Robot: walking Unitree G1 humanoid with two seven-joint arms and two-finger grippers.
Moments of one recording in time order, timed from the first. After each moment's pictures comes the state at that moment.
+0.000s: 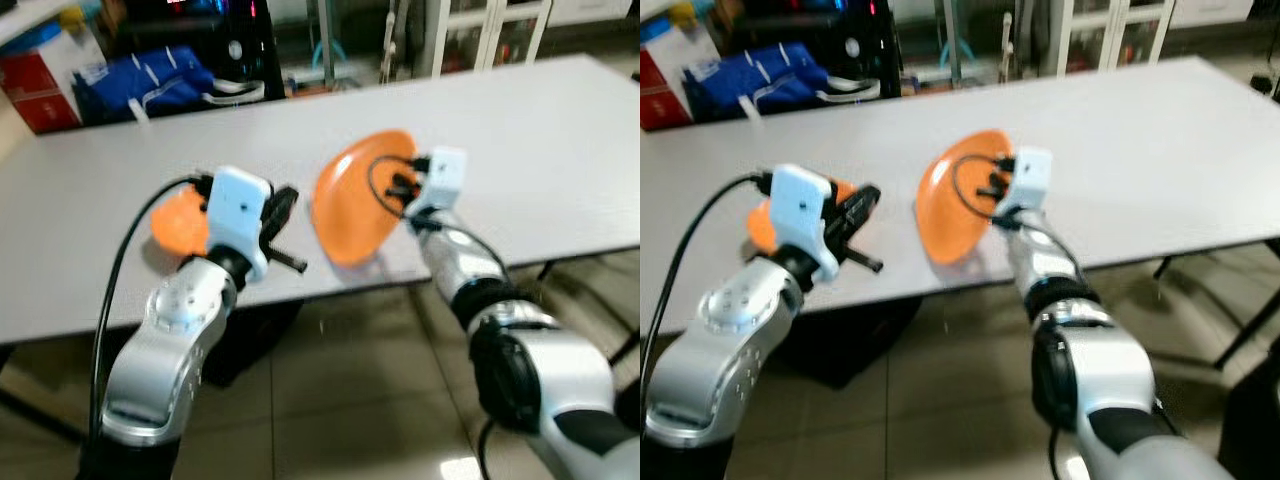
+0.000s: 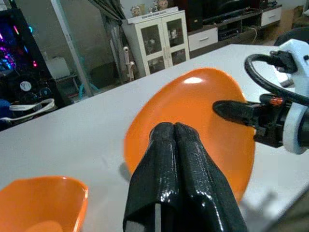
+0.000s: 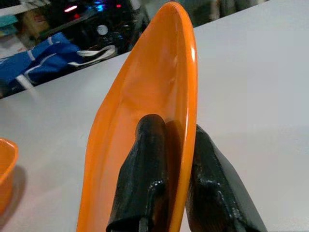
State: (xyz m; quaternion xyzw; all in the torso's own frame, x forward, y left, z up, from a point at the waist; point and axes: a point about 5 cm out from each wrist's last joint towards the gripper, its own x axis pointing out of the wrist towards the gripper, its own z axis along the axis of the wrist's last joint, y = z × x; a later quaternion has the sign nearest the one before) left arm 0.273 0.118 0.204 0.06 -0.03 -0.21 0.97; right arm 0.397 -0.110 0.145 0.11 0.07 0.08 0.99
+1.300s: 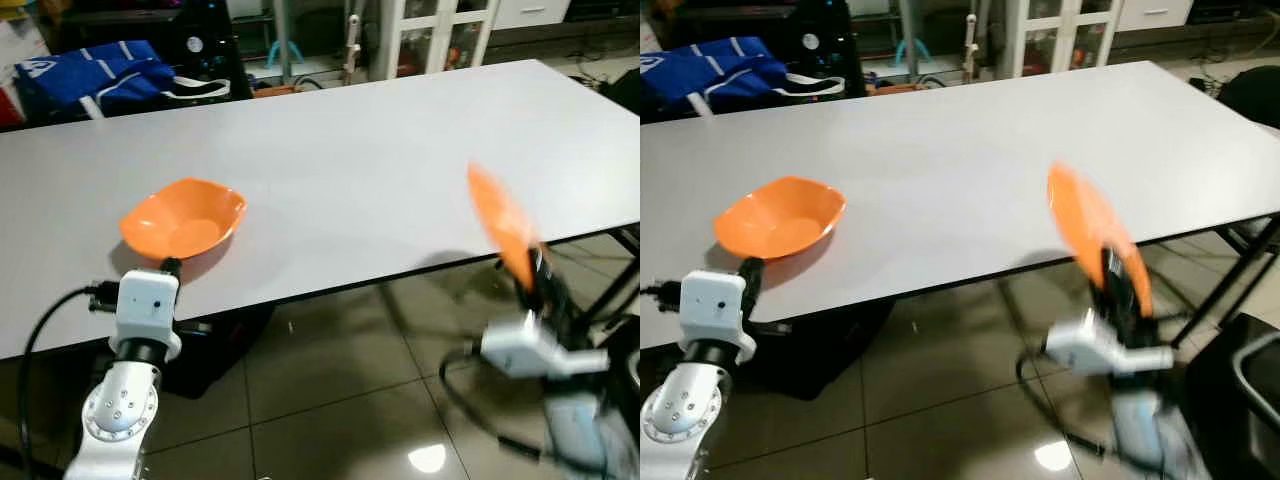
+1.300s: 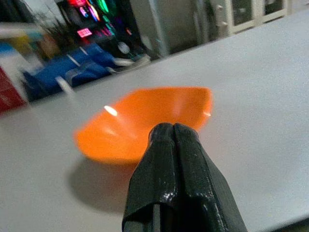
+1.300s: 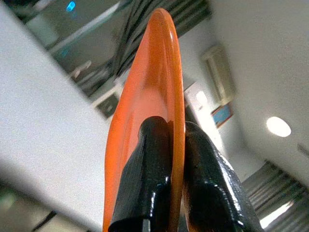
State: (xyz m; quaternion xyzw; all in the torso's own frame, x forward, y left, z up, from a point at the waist) left arm 0.221 0.202 0.116 0.12 0.00 0.03 0.99; right arm 0.195 -0.200 0.128 -0.49 -0.18 -0.04 0.85
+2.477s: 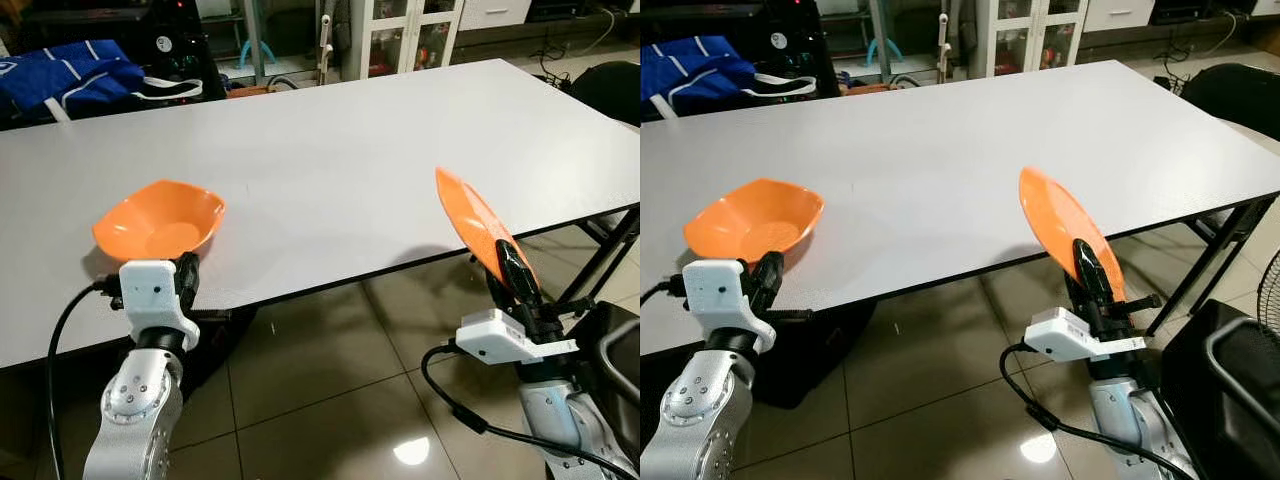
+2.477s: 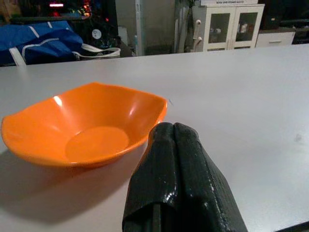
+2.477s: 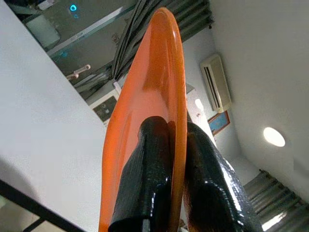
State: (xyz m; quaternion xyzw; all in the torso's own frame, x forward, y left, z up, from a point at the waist) left arm 0.234 0.187 0.124 0.01 0.00 0.02 1.00; right arm 0.215 -0.187 0.130 -0.50 -0.21 -0.02 0.84
